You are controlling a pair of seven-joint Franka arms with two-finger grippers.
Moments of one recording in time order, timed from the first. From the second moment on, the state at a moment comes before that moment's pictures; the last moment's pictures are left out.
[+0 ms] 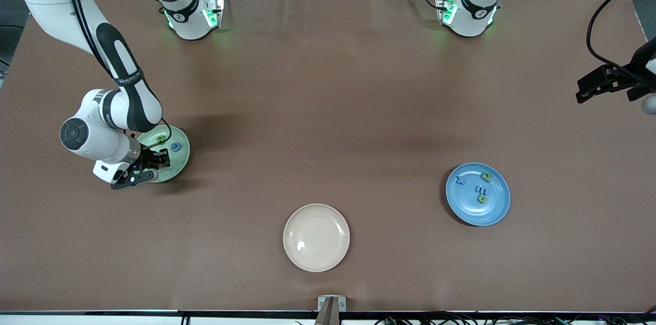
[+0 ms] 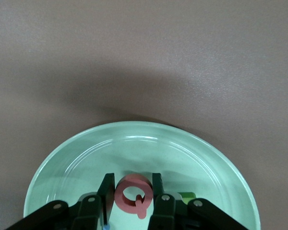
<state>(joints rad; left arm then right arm) 0.14 0.05 -0.16 -1.46 0.03 1.48 -0.04 0.00 0.49 -0.05 -2.06 0.10 2.47 -0.42</state>
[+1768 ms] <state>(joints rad) 0.11 -0.05 -0.21 -1.58 0.02 1.49 -0.04 -0.01 -0.03 -0.06 -1.64 0.03 1.59 -0.23</state>
